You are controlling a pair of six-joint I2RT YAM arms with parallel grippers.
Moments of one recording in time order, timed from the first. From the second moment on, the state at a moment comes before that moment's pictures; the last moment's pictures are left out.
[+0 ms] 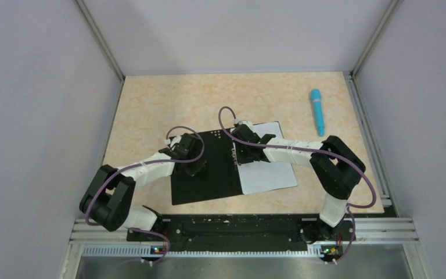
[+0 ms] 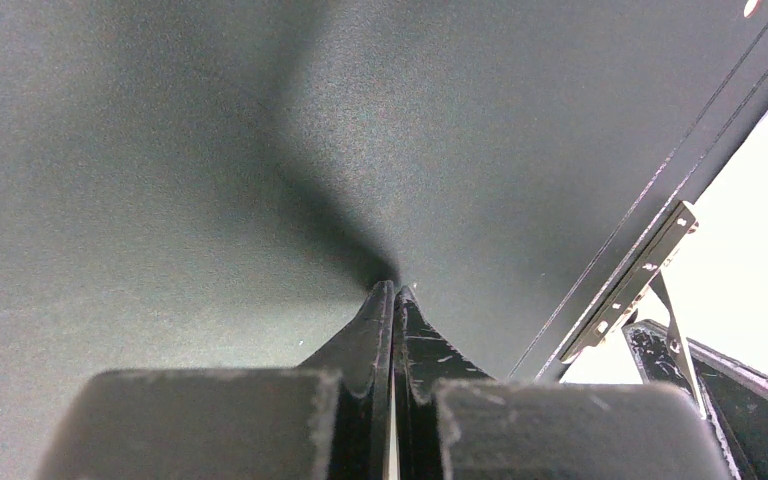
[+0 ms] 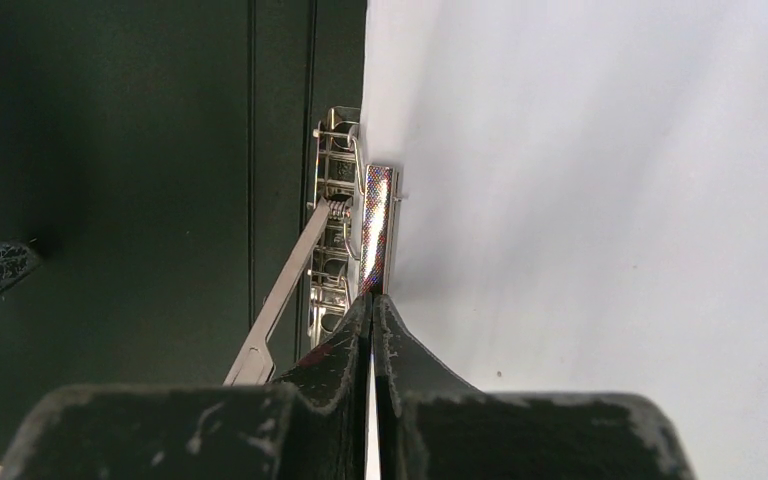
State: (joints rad) left arm -0.52 1.40 0.64 -0.31 -0.09 -1.21; right arm 0.85 1.78 1.08 -0.30 0.17 0.57
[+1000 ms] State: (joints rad) left arm -0.48 1.52 0.86 -0.36 -0.03 -0.99; right arm 0.83 1.79 1.09 -0.27 0.18 0.54
